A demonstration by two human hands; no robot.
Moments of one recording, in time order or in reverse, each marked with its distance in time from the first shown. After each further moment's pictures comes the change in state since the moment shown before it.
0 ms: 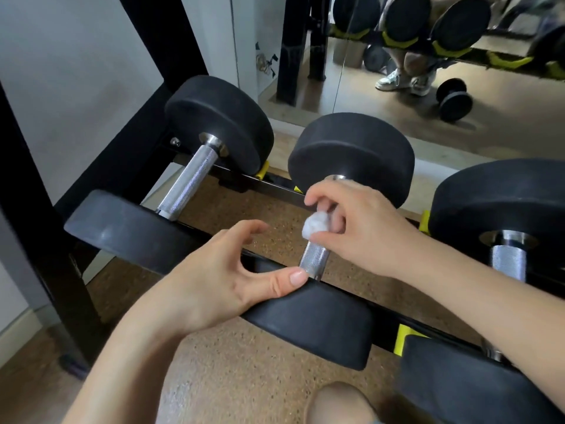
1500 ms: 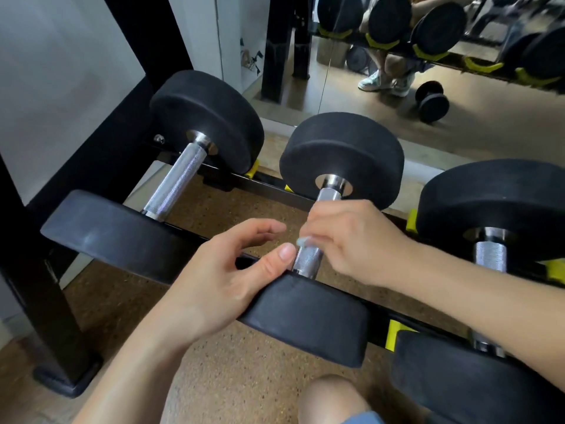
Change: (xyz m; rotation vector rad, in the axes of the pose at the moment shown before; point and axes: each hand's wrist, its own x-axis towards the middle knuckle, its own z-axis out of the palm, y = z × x) left_hand 0.012 -0.014 0.018 -0.239 0.124 0.266; right_hand -0.004 0.008 0.016 -0.215 0.064 -0.373
